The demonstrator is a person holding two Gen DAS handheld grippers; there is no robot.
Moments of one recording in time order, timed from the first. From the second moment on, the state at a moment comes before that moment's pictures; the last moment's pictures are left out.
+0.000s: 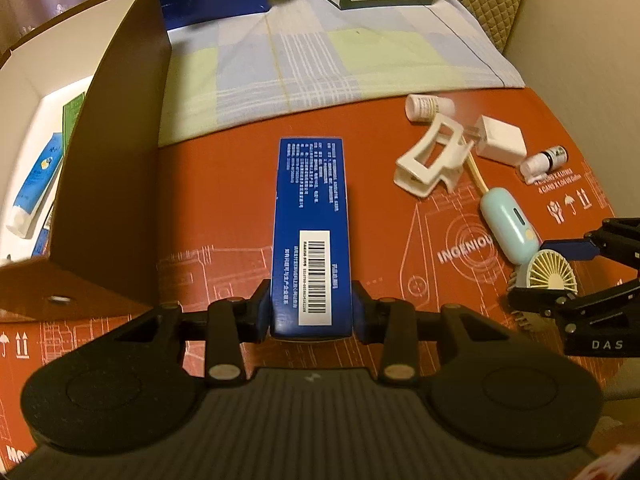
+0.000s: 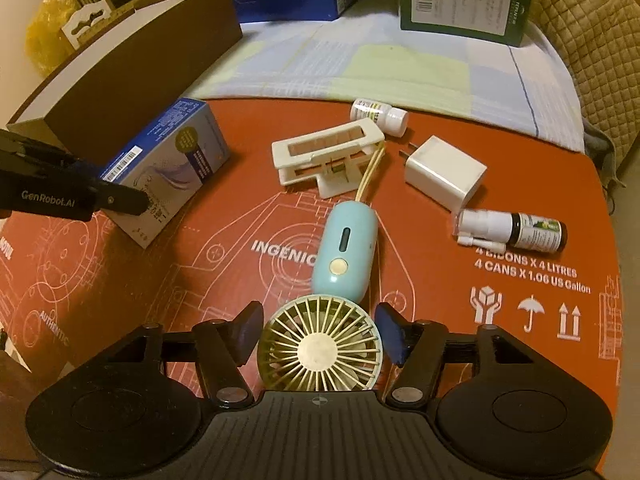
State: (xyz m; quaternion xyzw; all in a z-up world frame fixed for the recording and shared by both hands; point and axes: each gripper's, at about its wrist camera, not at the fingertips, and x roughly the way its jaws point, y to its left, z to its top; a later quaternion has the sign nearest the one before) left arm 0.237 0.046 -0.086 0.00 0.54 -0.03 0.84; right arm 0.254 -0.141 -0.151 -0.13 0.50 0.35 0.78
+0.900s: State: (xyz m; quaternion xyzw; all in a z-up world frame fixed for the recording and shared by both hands) left arm 0.231 0.045 -0.100 0.00 0.53 -0.03 0.85; right arm 0.230 -0.154 -0.151 -0.12 0.46 0.30 0.83
